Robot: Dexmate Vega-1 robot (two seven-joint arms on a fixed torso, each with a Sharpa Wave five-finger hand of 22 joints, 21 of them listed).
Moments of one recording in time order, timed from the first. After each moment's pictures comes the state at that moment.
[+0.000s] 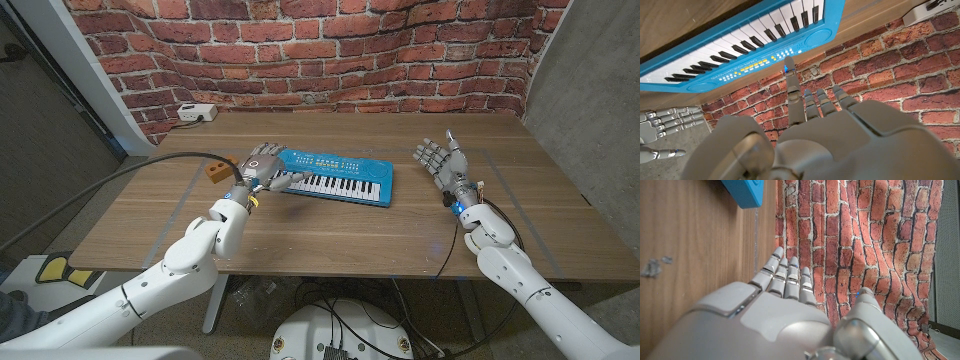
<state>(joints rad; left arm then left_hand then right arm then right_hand) 1.10 0.90 0.55 -2.13 0.81 0.54 0.17 0.31 0.05 -0.20 0.12 0.32 0.82 0.10 0.29 0.18 0.18 -0.04 0.20 0.19 0.08 -0.04 0.19 0.18 0.00 0.08 0.20 0.18 -1.08 -0.52 -0.25 -1.48 0.87 0.36 0.11 0.20 0.00 0.25 -0.08 0.18 0.28 0.08 0.21 0.19 0.35 0.15 0.22 0.19 0.23 0.10 0.19 0.19 0.29 0.00 0.41 0.17</state>
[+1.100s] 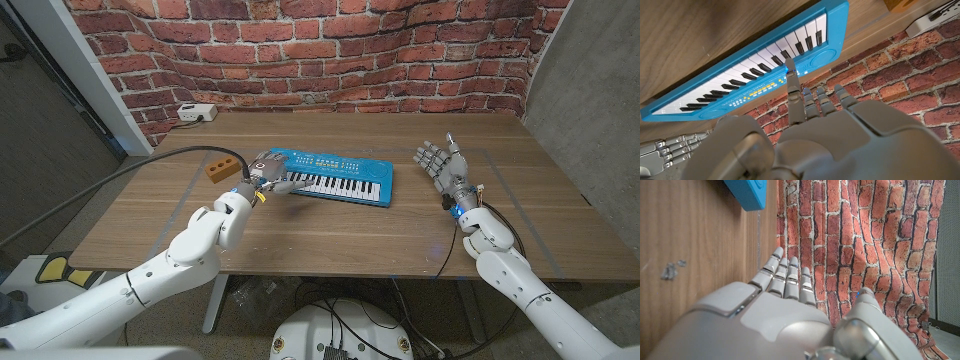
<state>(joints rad) 1.02 0.92 0.62 -2.13 0.88 0.57 -0.02 0.33 0.06 -0.23 0.12 0.32 0.77 0.05 0.23 0.18 0.17 -0.05 0.20 0.19 0.05 -0.04 0.18 0.18 -0.03 0.10 0.20 0.18 -1.11 -0.51 -0.25 -1.50 0.86 0.36 0.08 0.20 0.00 0.25 -0.08 0.18 0.28 0.08 0.20 0.19 0.35 0.15 0.22 0.19 0.23 0.10 0.19 0.19 0.29 0.00 0.41 0.17</state>
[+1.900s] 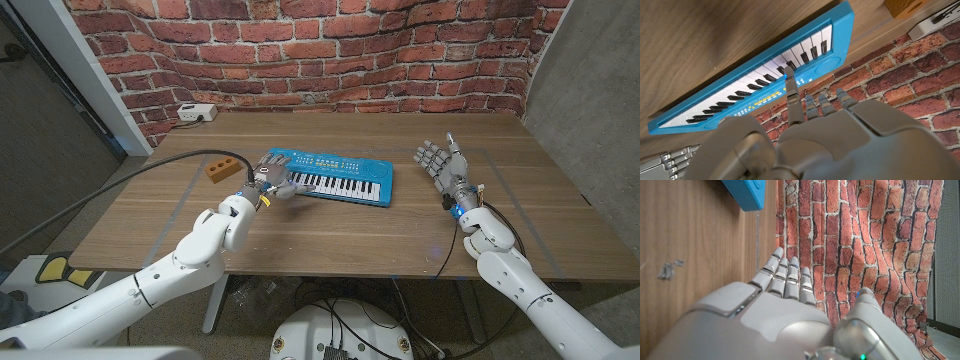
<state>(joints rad) 1.01 0.90 0.65 -2.10 0.92 0.56 -0.06 0.32 0.08 -0.25 0.13 0.32 0.70 -0.02 0.19 0.18 0.07 -0.06 0.19 0.19 -0.03 -0.04 0.18 0.18 -0.09 0.09 0.19 0.19 -1.11 -0.52 -0.25 -1.52 0.86 0.36 0.07 0.20 0.00 0.25 -0.08 0.18 0.28 0.08 0.20 0.19 0.35 0.15 0.22 0.19 0.24 0.09 0.19 0.19 0.29 0.00 0.40 0.17</state>
